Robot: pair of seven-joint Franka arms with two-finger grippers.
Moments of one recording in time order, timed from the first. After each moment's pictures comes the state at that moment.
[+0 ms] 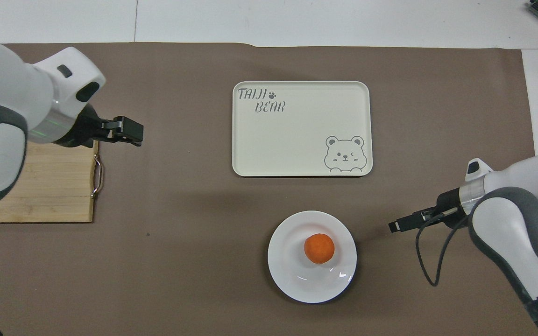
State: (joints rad) left arm -0.15 0.10 -0.04 -1.60 -0.10 1.72 -0.11; right arm 0.03 -0.08 -0.07 -2.30 0.49 1.92 -0.51
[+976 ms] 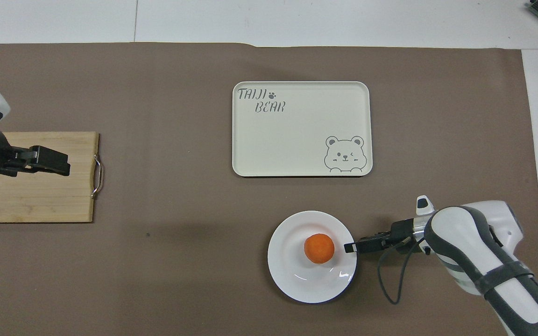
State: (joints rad) left arm -0.05 -0.05 -0.05 -1.68 -0.04 1.57 -0.04; right arm 0.12 0.00 -0.07 -2.54 0.96 2.06 -0.82
